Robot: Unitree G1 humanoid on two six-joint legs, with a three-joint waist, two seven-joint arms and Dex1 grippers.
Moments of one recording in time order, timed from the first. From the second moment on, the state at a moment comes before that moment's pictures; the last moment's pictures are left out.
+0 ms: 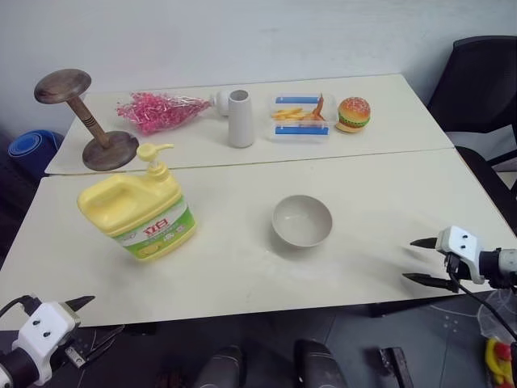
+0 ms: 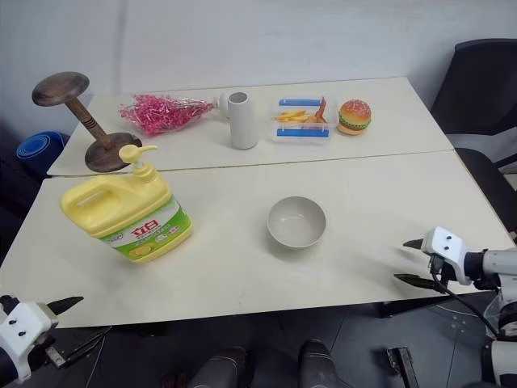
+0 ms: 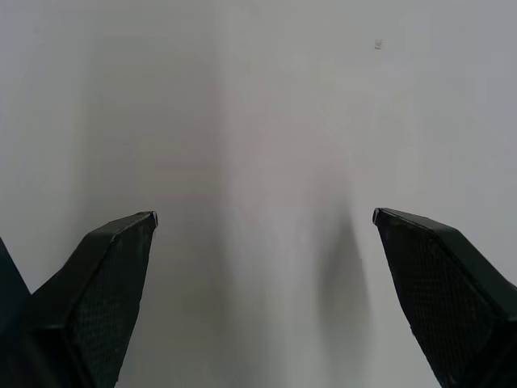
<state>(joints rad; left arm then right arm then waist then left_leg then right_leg) 0.72 0.65 0.63 -0.34 -0.27 0.05 -0.82 -0.47 -0.93 -0.05 1.07 0.08 -0.50 1.36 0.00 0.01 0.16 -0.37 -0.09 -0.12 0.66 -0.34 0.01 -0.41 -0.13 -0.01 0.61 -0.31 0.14</state>
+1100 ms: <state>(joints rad) 0.53 0.94 0.69 -0.77 -0.71 0.55 -1.00 -0.32 -0.93 -0.05 -0.09 0.34 0.24 1.27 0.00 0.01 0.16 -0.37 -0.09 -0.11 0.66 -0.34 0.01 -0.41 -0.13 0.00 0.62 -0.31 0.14</state>
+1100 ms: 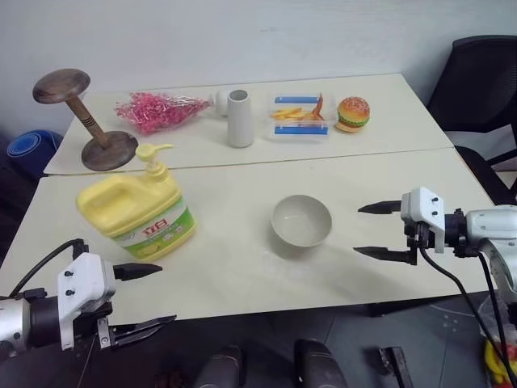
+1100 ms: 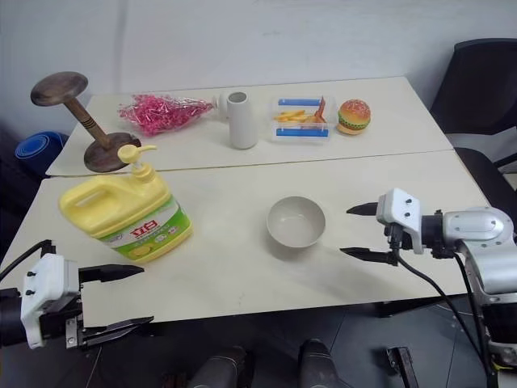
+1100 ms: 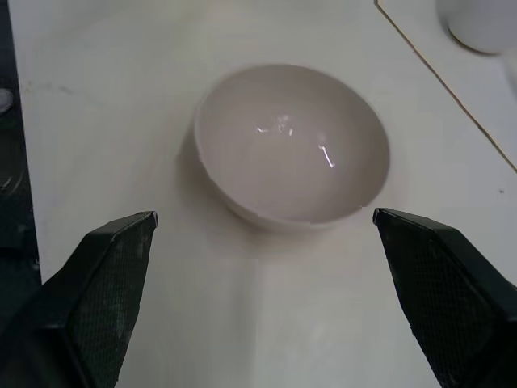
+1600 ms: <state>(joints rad) 0.35 1.03 0.65 -0.78 -0.78 0.61 -1.04 -0.46 -0.87 0.14 -0.18 0.29 0.26 1.27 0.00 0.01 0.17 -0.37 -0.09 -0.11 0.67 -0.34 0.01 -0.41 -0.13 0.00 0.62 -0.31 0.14</state>
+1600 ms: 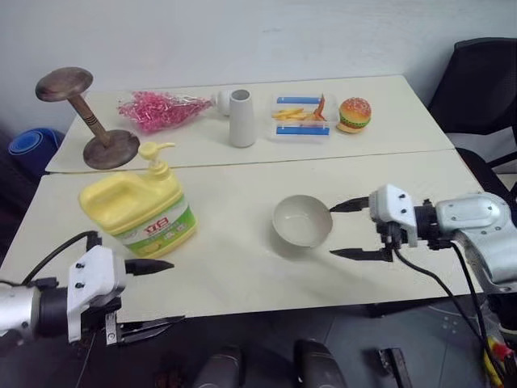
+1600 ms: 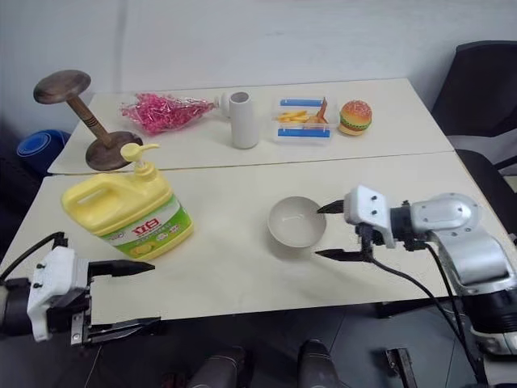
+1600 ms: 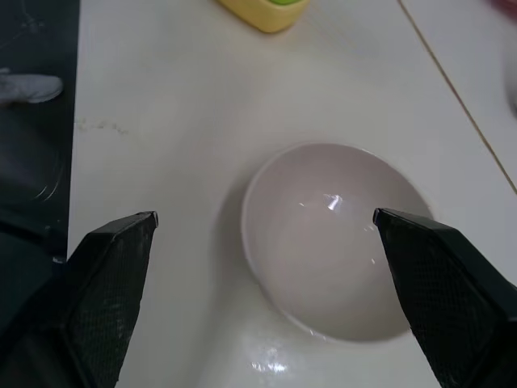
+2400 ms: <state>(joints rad) -0.10 1.20 0.35 -0.61 -0.80 0.63 -1.18 -0.58 -0.63 0.40 0.18 -0.07 0.05 1.18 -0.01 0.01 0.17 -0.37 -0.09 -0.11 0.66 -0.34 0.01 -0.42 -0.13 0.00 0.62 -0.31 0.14</state>
